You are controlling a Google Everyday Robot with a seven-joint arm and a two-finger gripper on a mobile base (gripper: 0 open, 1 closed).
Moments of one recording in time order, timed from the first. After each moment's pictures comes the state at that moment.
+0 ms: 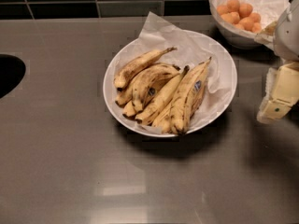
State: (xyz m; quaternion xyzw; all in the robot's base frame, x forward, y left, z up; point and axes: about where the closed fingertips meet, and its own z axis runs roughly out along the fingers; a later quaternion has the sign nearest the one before) arm 0.438 -0.217 0.976 -0.60 0.78 -0.03 0.16
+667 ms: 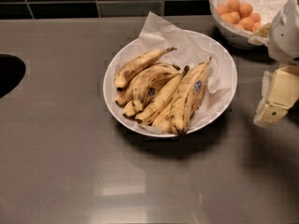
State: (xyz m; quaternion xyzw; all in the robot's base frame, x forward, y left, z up) arm 0.434 -0.203 0.976 -0.62 0.77 -0.04 0.16
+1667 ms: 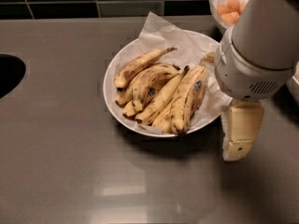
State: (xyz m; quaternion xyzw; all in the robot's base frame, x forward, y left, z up) arm 0.390 -0.126 0.951 -0.72 0.69 -0.05 0.12
